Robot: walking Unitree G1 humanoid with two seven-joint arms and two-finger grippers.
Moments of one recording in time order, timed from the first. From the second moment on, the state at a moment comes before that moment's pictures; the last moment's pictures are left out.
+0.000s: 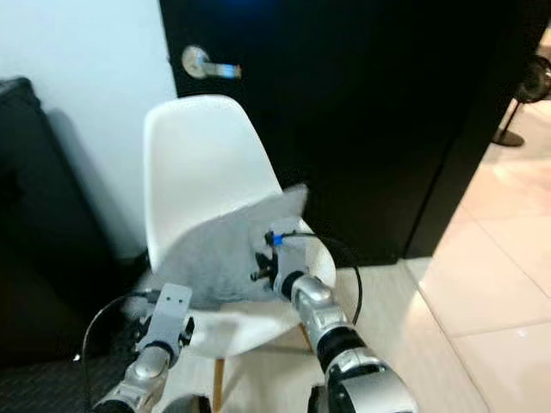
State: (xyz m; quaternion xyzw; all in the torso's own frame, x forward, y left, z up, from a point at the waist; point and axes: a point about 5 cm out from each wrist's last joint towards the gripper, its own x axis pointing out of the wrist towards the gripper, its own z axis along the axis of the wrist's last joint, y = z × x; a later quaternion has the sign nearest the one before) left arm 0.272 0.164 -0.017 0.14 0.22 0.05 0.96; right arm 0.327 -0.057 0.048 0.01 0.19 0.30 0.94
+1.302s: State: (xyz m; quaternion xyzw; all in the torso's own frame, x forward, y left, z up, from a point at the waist) left arm 0.274 0.151 0.014 0.11 0.10 0.06 0.99; right arm 0.357 -0.014 0.097 -0.24 0.13 0.19 0.94
